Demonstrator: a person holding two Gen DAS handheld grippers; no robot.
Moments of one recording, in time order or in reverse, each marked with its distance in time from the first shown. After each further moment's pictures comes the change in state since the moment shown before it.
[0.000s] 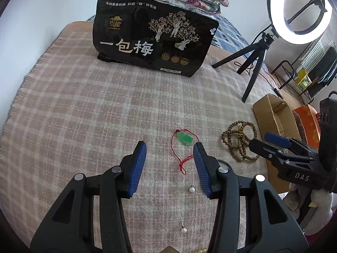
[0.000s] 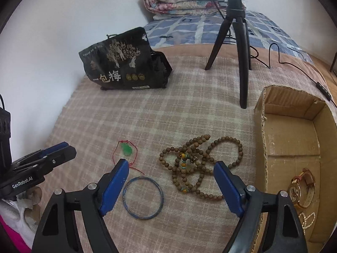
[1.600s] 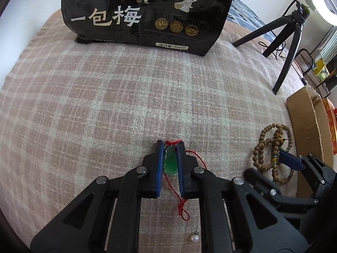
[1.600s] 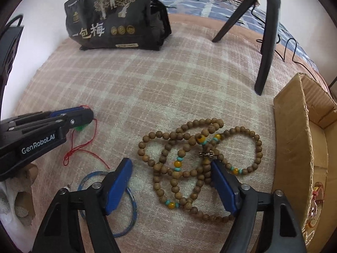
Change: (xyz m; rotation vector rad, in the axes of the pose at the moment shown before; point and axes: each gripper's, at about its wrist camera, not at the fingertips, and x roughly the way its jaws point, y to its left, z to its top) left arm 0.096 -0.030 0.014 0.001 0.082 0.119; right arm 0.068 0.001 -0.013 -0.093 0.107 -0.127
